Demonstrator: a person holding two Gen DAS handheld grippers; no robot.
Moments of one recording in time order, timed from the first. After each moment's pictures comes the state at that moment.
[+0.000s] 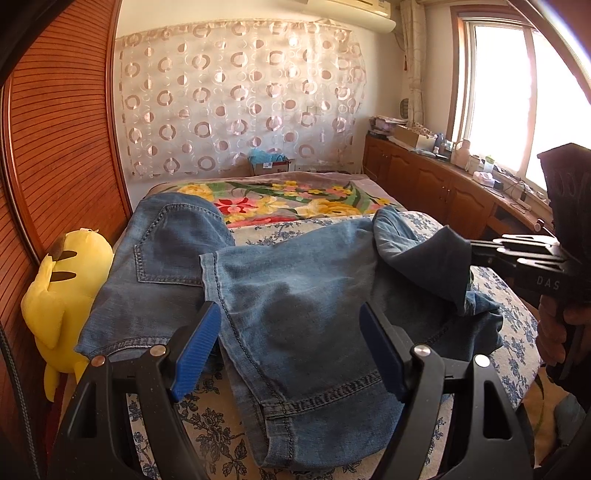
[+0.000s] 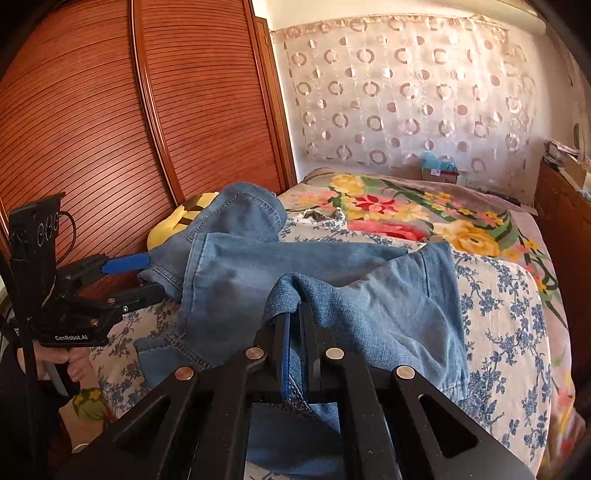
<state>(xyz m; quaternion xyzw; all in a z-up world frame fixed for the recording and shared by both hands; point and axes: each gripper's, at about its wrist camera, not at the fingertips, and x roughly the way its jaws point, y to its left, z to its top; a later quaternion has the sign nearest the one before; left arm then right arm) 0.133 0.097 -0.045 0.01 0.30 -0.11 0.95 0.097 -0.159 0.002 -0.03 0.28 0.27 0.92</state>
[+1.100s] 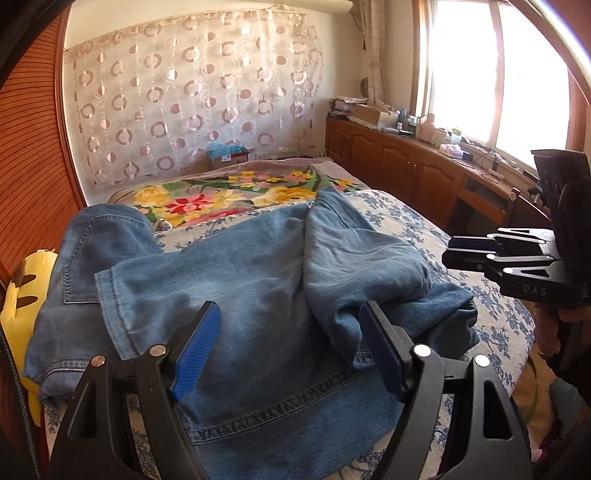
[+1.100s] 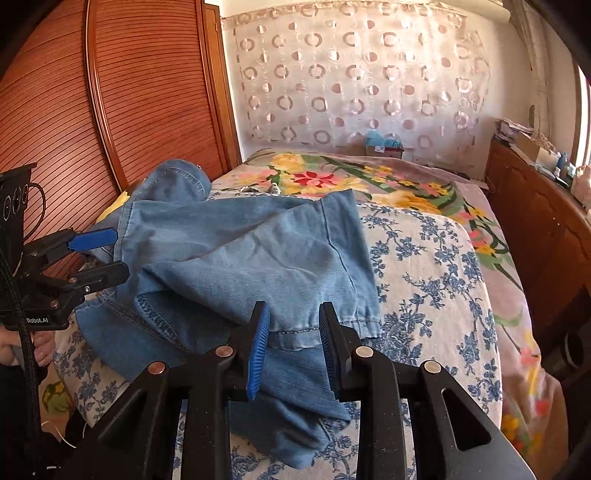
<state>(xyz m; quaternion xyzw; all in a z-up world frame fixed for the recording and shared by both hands) 0.153 0.026 -0.056 0.05 0.32 -0.18 0.93 0.076 -0.213 -0.003 -0.04 0.32 0.17 0.93</state>
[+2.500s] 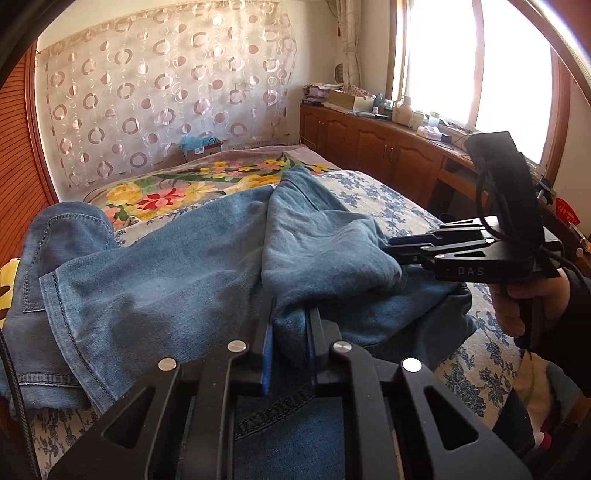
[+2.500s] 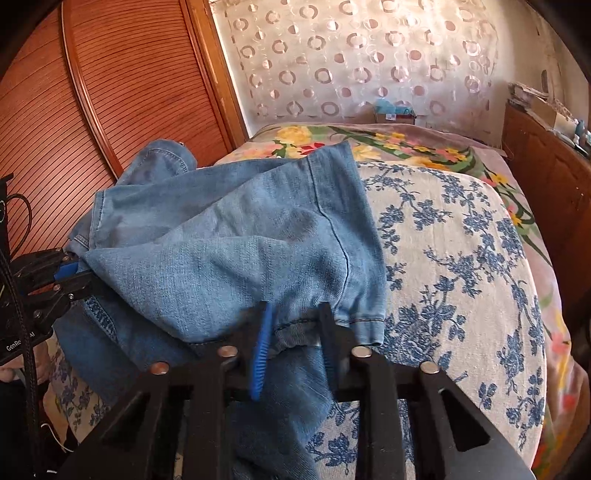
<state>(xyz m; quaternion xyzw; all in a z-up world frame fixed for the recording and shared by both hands) 0.164 -0.001 -0.071 0.06 0.34 -0.22 0.91 0.144 -0.220 -0.049 0.00 0.37 0.20 0.91</state>
